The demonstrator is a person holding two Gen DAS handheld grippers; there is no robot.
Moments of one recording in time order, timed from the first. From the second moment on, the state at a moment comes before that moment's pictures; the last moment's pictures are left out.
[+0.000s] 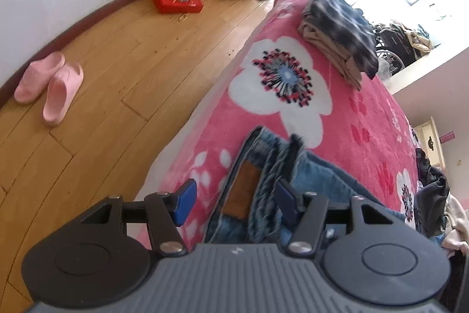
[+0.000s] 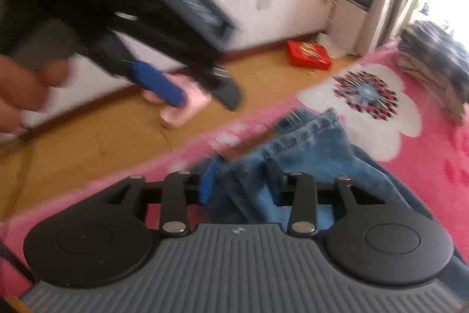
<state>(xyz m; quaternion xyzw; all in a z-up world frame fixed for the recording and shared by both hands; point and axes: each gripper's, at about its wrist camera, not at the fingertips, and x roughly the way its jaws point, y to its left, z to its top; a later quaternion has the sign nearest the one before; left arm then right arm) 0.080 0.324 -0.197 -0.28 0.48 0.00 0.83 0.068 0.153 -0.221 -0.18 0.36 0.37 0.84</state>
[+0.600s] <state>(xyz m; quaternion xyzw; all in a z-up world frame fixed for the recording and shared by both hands) 0.132 0.158 -0.191 -0.08 0.50 -0.10 0.86 0.063 -0.158 -0.189 0.10 0.43 0.14 0.89</state>
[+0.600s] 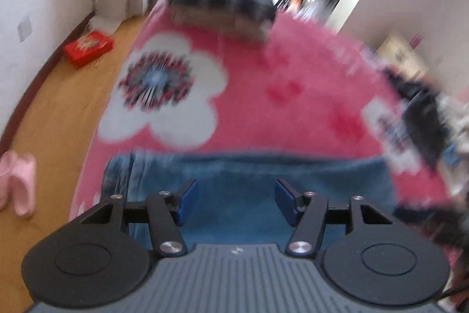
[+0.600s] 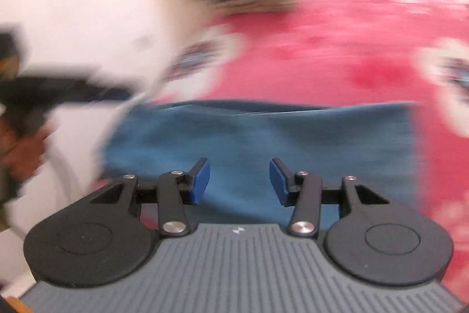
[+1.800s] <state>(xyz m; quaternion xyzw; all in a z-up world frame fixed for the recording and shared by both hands) 0.149 0.190 -0.242 -0.07 0.57 -0.03 0.82 0.105 -0.274 -0.237 0.22 0.49 0.13 0.84</state>
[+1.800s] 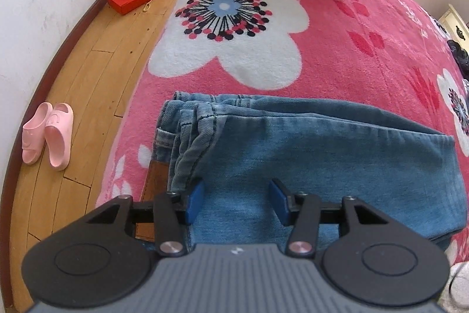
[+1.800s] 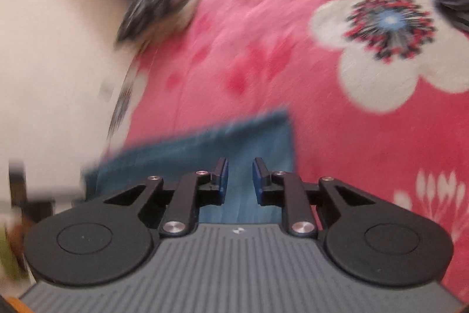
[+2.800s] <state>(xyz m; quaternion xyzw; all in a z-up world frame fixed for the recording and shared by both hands) 0.001 0.155 -0.127 -0.04 0.51 0.03 0.86 -0.011 -0.320 -0.263 0.45 0.47 -0.05 0.76</state>
